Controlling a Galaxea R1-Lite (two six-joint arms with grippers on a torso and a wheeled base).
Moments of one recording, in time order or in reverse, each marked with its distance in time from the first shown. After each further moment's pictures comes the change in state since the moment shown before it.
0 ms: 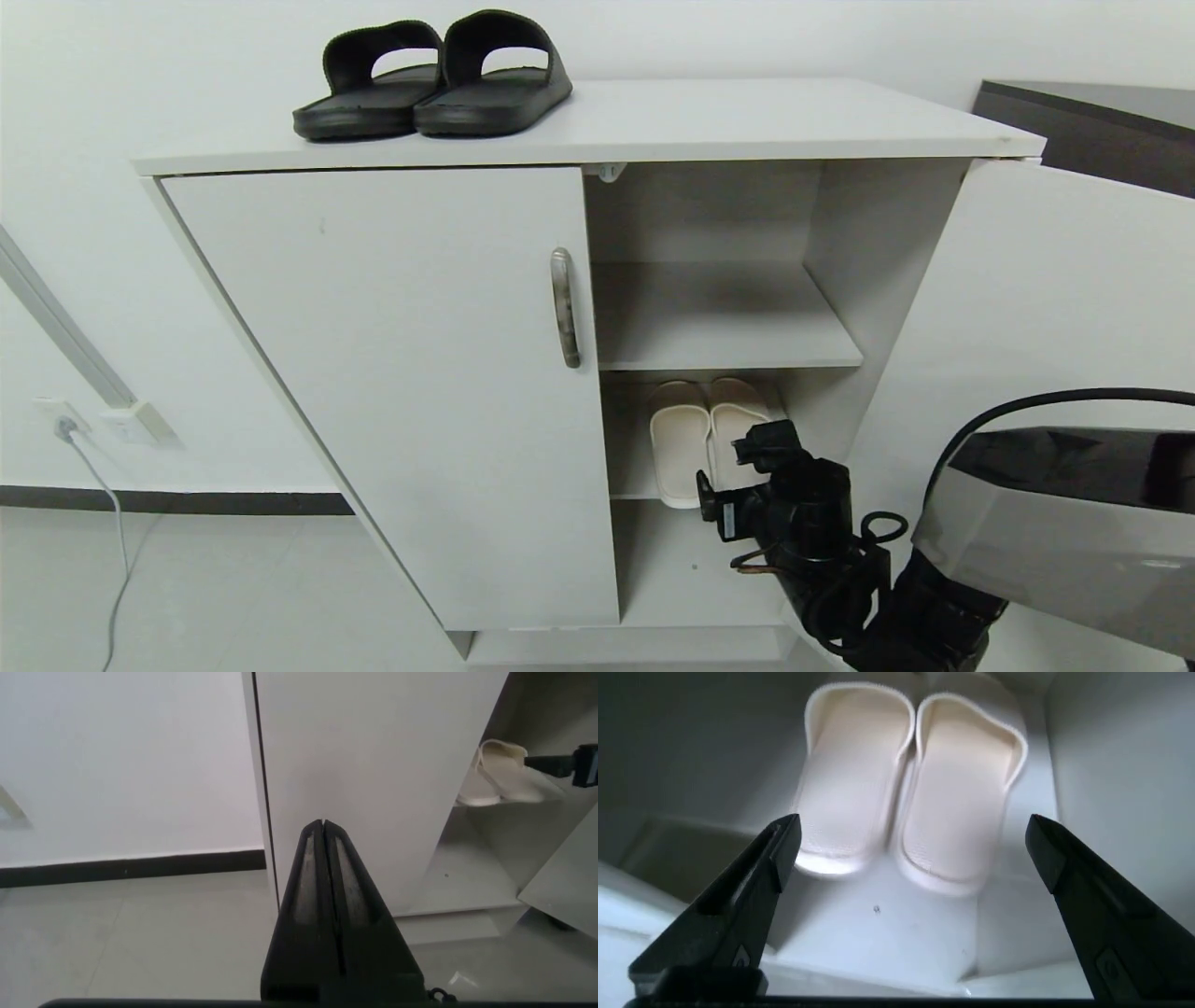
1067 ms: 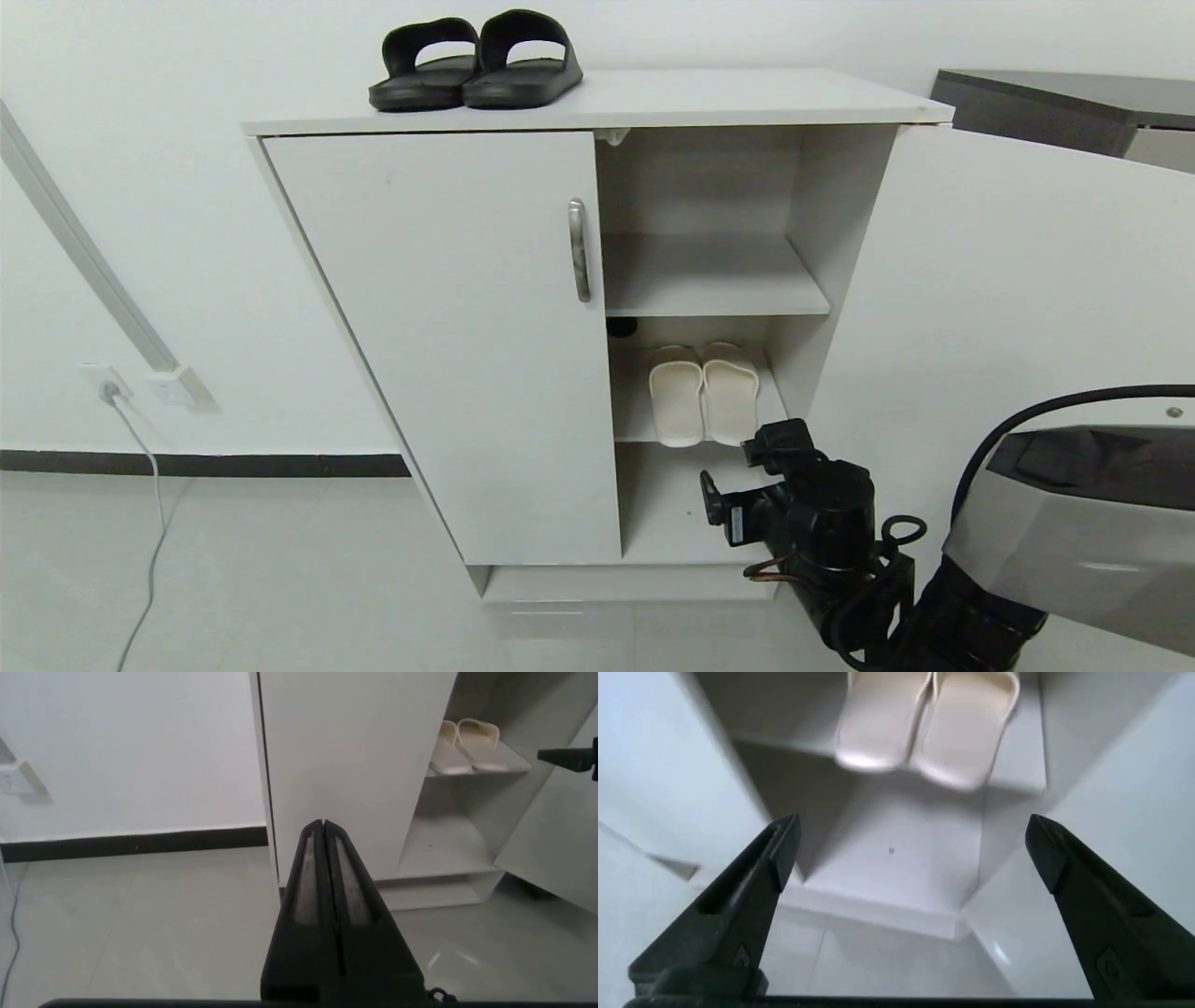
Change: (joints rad) left arm 0.000 0.000 0.000 0.000 0.000 -0.001; right arm 0.015 -0.049 0.061 -0.023 0.004 -0.006
